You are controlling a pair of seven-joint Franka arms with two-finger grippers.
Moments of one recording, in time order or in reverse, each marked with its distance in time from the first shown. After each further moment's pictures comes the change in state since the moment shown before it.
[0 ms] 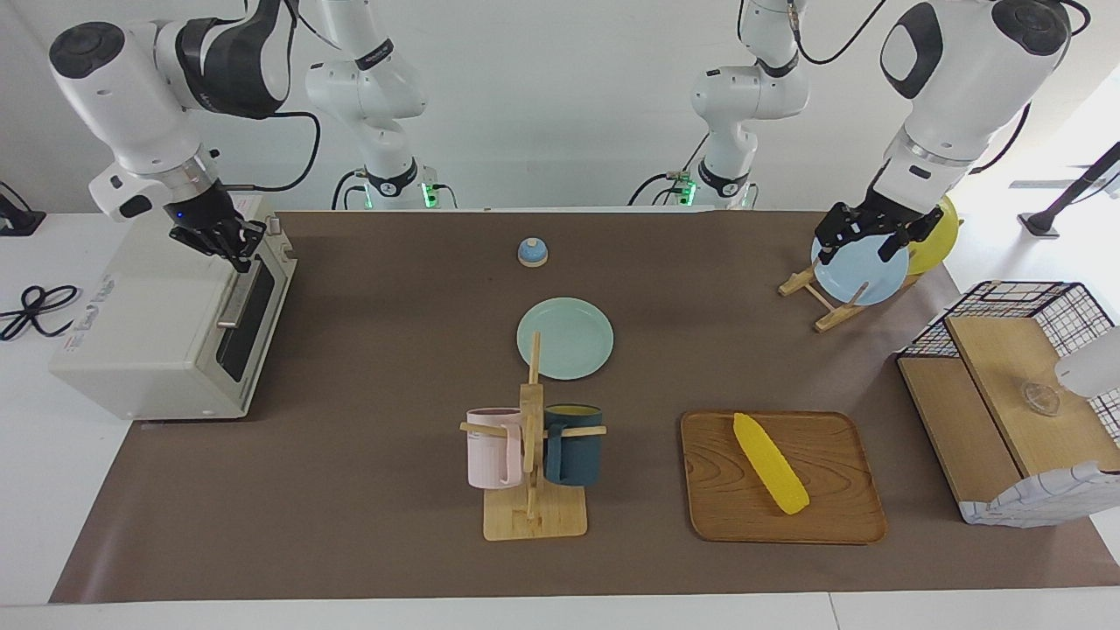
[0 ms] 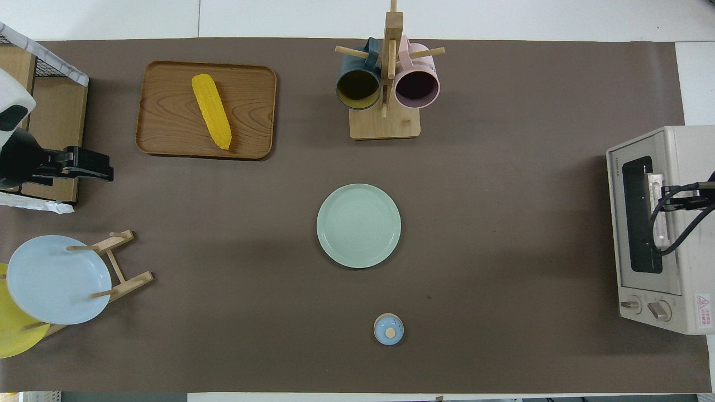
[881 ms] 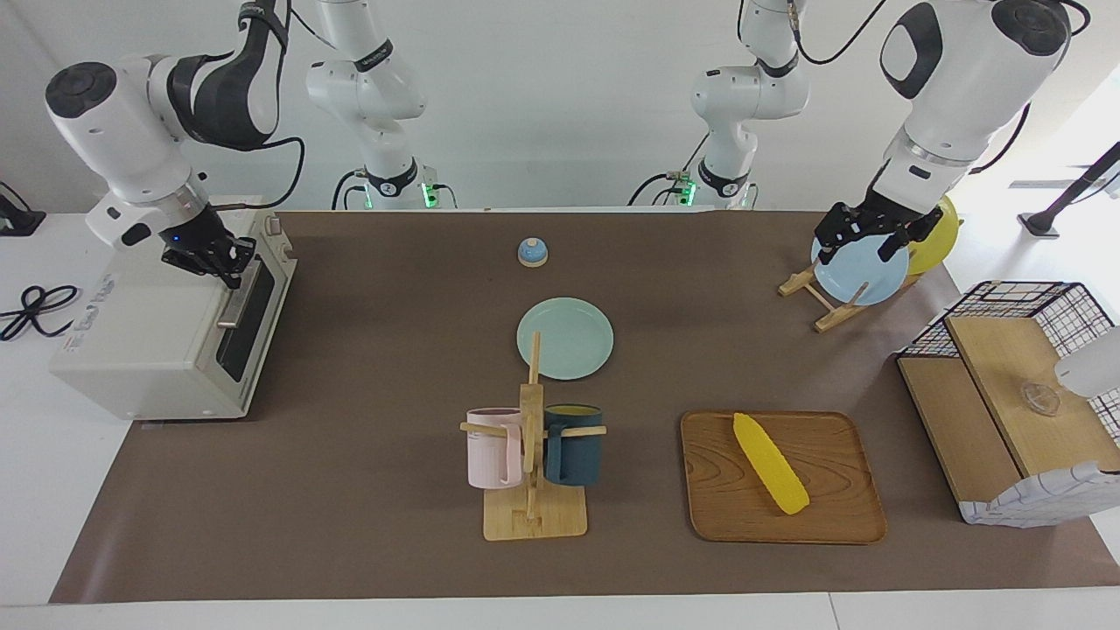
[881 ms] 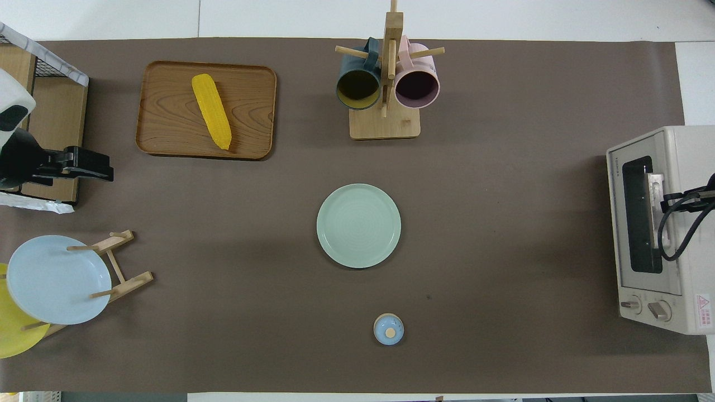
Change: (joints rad) left arm 0.000 0.000 0.000 0.000 0.000 -0.001 0.000; right arm -0.054 0.045 -0.002 -0.033 -0.009 0.057 -0.200
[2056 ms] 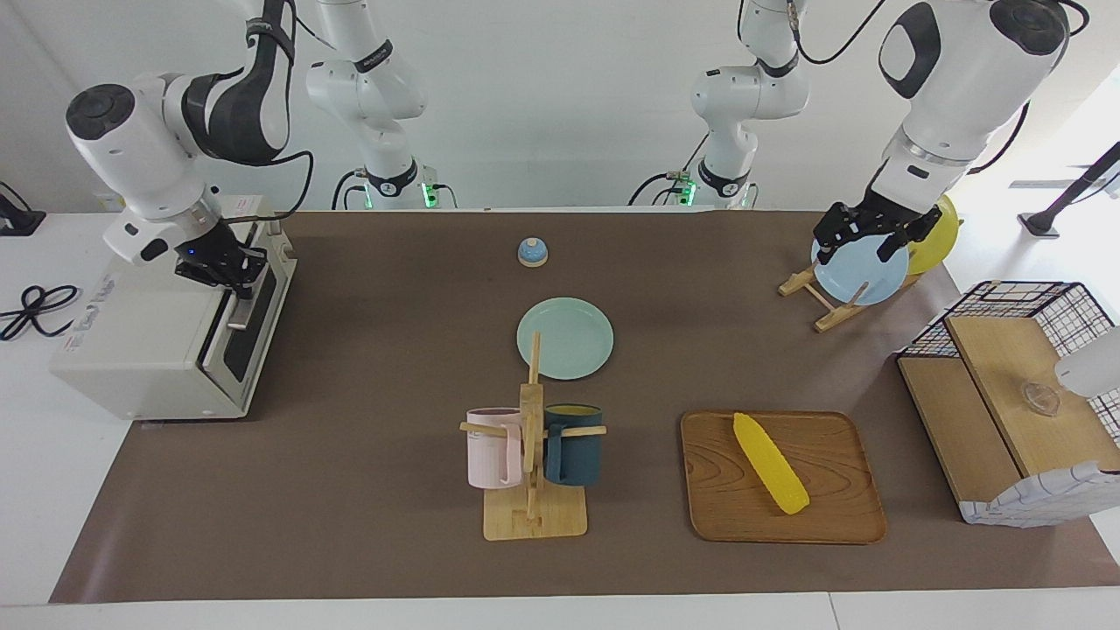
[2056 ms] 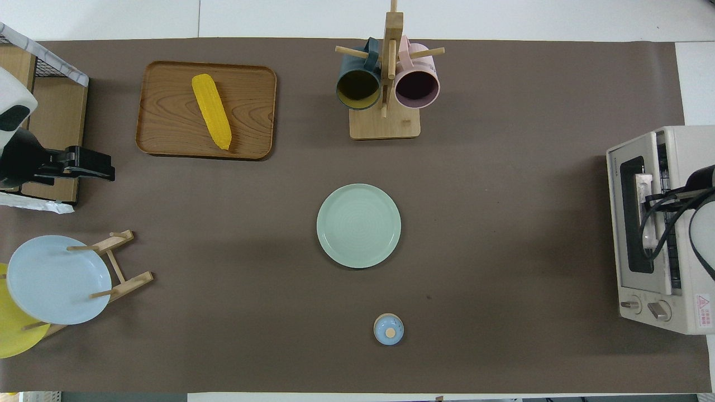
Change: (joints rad) left arm 0.000 0.000 -0.003 0.000 0.000 0.005 0.000; right arm 0.034 0.015 0.007 -0.038 0.002 0.042 0.023
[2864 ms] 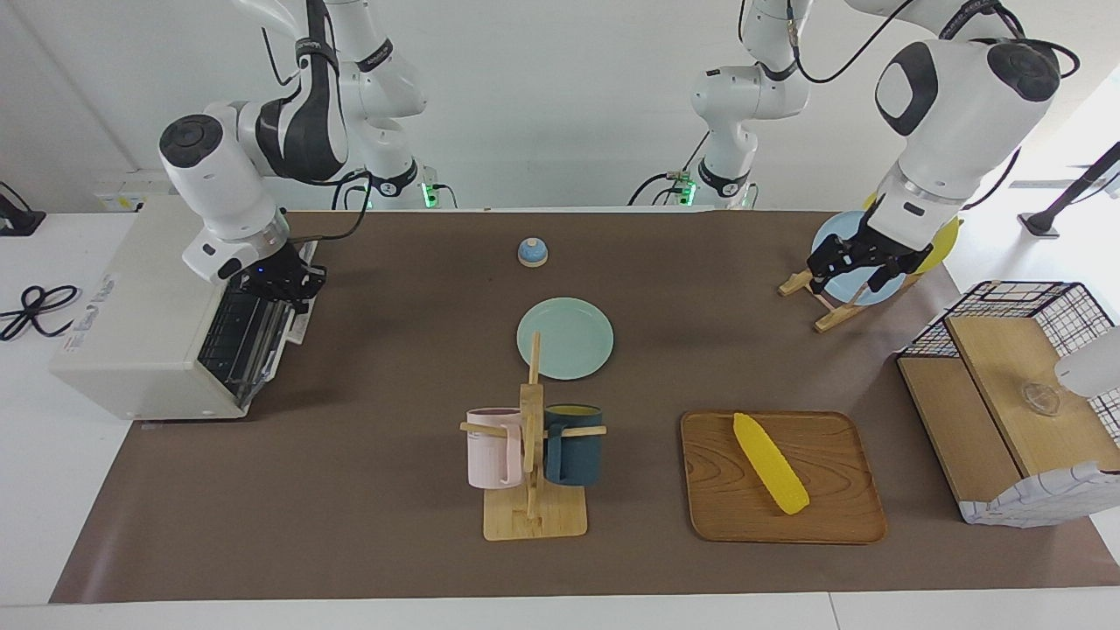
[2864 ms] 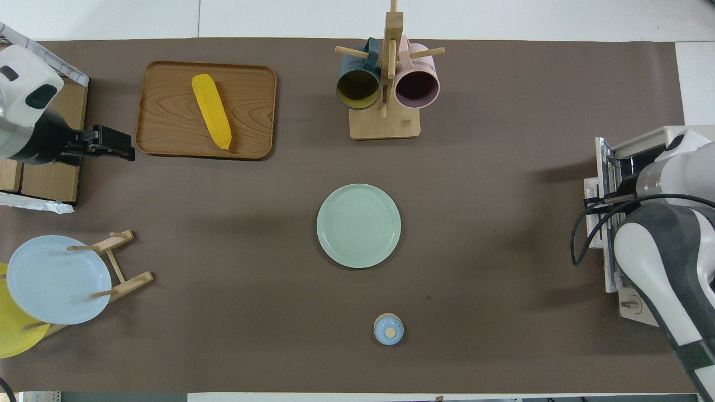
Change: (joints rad) left arm -0.002 0.146 -0.003 0.077 -0.044 0.073 -0.013; right arm 0.099 0.000 0.019 -0.124 0.037 0.151 0.108
